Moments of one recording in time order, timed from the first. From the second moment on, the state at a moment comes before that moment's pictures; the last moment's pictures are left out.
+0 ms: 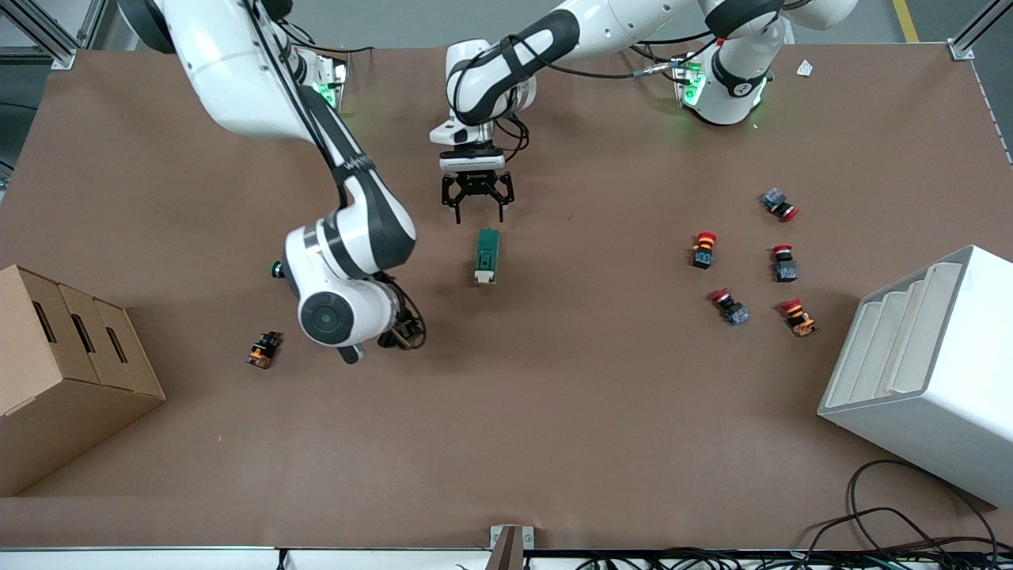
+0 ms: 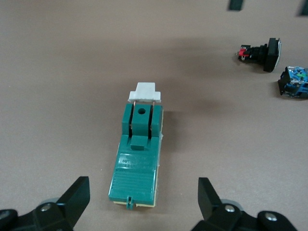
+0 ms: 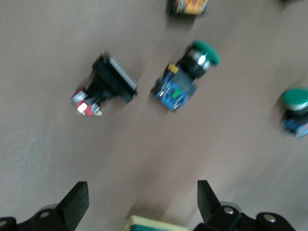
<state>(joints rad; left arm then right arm) -0.68 0.77 -0.64 -1.82 1.55 2.04 -2.24 0.47 0.74 -0.03 -1.38 0.28 1.81 1.45</state>
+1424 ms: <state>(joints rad) -0.79 0.88 -0.52 -1.87 1.87 1.91 -2.52 0.65 0.83 0.01 -1.32 0.30 1.74 1.85</state>
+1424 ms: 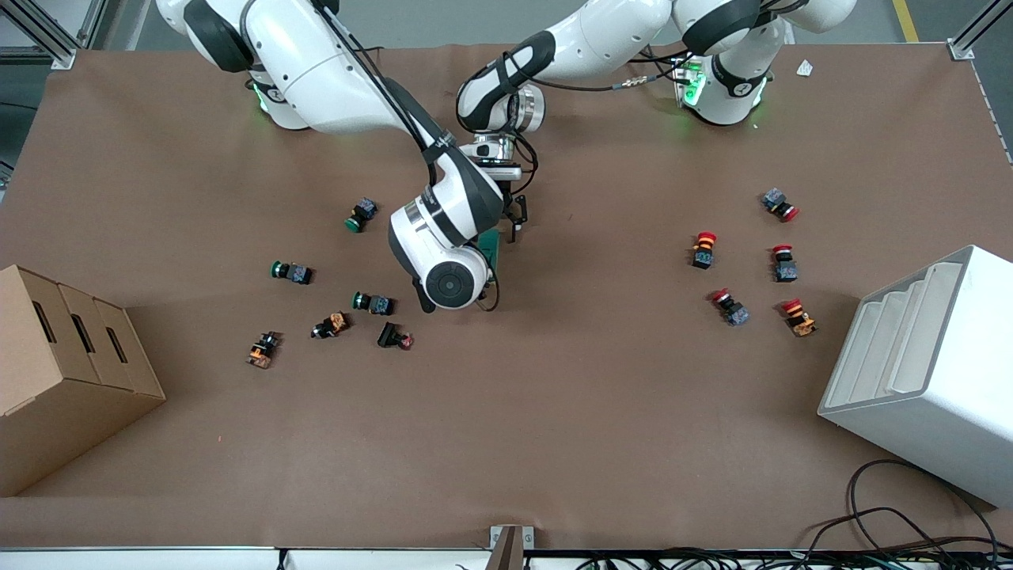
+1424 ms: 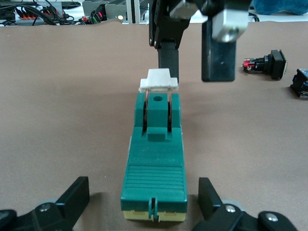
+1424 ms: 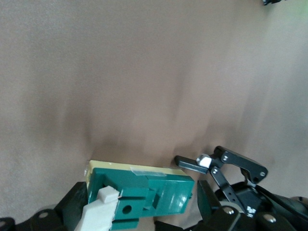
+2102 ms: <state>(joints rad) -0.79 0.88 -0.52 -1.87 1.87 1.91 -2.52 0.60 0.83 0.09 -1.30 0.36 1.58 1.77</state>
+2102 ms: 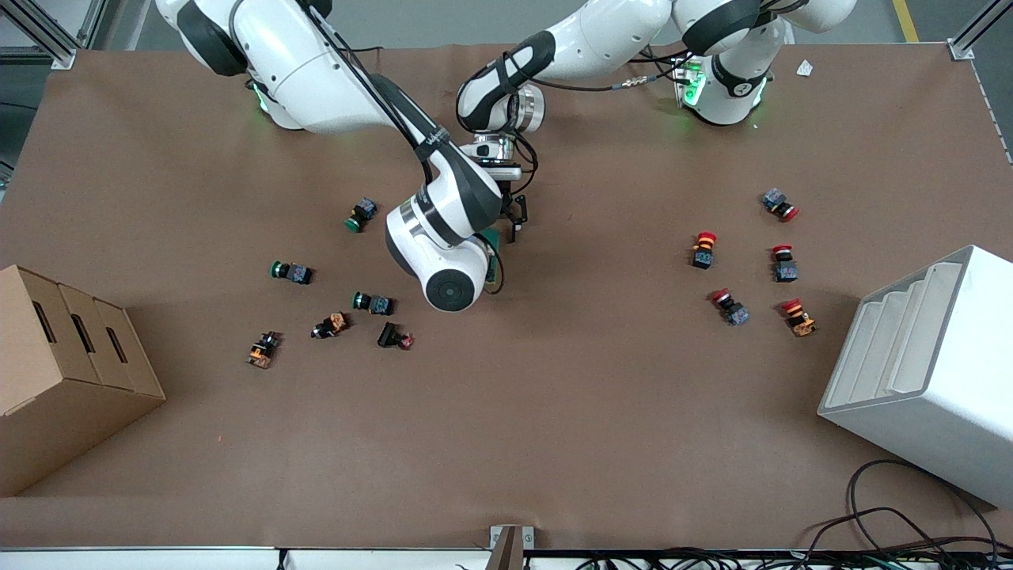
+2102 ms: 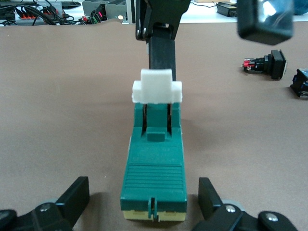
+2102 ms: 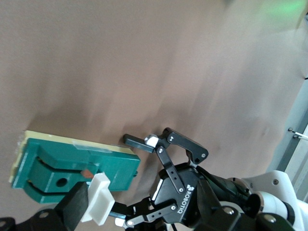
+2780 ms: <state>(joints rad) -0.79 0.88 -0.52 -1.87 1.87 1.91 -2.52 0.65 0.83 0.09 -1.37 0.32 1.57 1.71</state>
